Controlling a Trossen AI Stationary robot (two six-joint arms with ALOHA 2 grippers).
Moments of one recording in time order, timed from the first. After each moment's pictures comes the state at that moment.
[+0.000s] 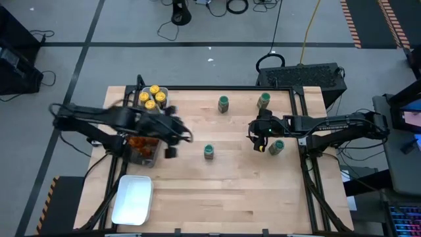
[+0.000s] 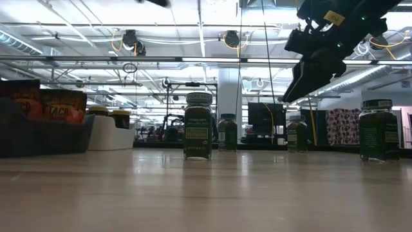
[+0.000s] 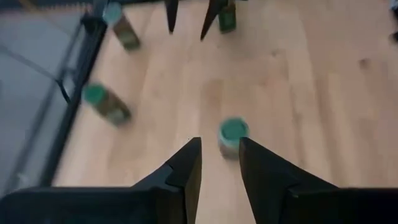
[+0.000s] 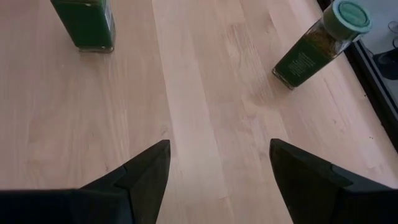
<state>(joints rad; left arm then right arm) -0.15 1.30 1.38 -0.84 -0.25 -0.03 -0.10 1.10 0.64 -0.35 0.21 -0.02</state>
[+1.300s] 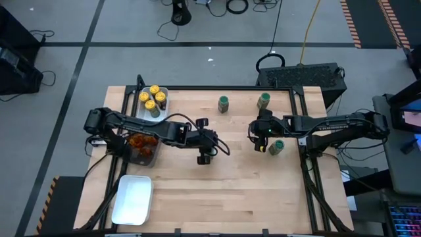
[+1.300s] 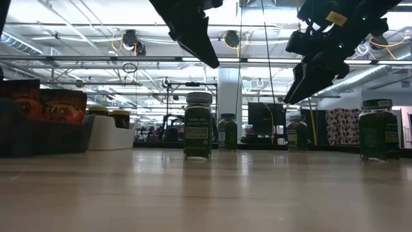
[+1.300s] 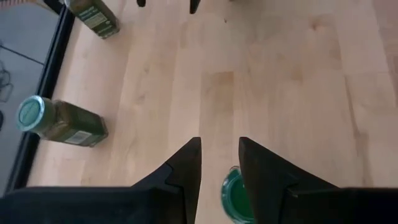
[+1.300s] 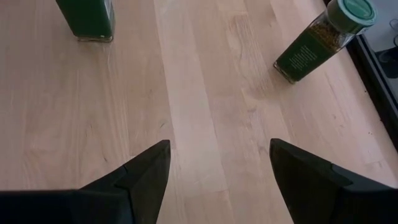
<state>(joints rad) -0.11 1.71 1.38 -0.54 -0.29 0.04 -0.10 1.10 0.64 -0.37 0.21 -0.04</state>
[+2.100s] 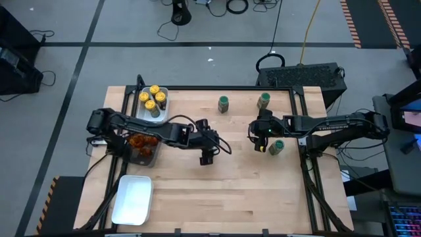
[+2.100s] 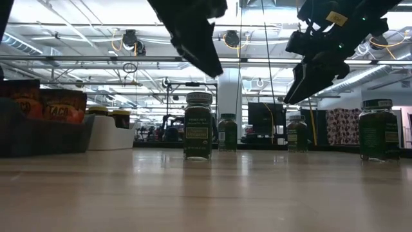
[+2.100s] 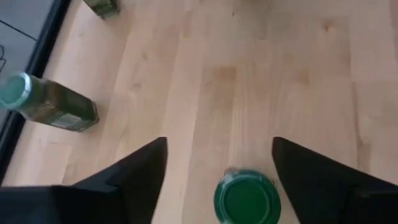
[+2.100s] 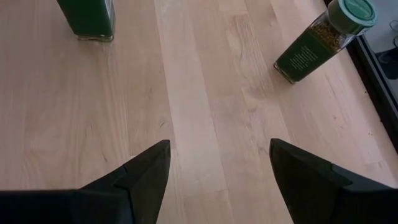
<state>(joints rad) -0.11 1.74 1.38 -0.53 -0.30 -0.06 -0.10 1.10 0.64 -0.37 0.21 -0.05</state>
